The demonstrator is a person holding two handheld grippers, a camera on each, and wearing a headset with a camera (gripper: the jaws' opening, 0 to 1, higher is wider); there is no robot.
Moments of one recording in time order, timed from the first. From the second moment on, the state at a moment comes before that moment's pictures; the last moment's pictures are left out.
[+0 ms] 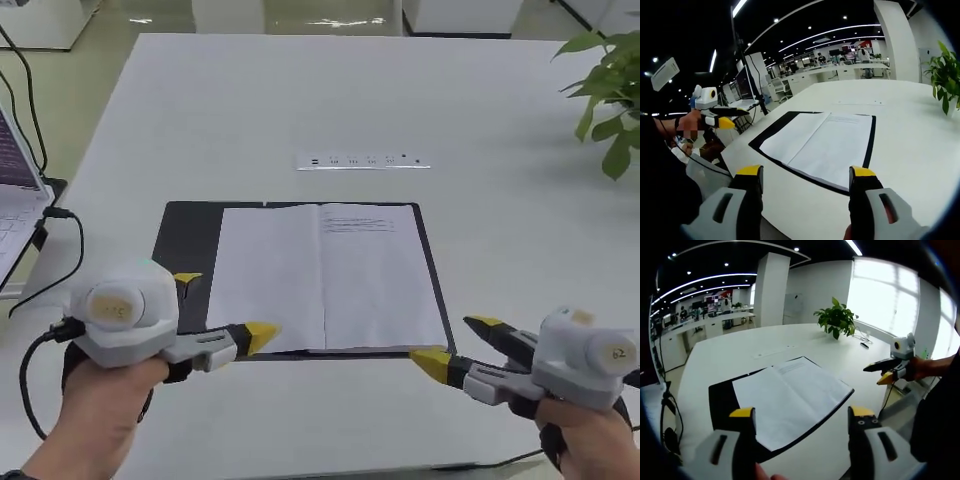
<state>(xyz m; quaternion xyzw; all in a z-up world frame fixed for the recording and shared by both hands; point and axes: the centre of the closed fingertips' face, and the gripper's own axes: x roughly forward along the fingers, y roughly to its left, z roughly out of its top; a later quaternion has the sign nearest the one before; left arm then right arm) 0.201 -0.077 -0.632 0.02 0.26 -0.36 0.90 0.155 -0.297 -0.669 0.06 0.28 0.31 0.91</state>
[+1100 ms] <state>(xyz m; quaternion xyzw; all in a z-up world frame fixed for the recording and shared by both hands) 0.208 -0.204 -0.672 0.01 0.29 -0.46 0.84 0.133 -0.312 -0.687 0.10 0.32 0.29 0.89</state>
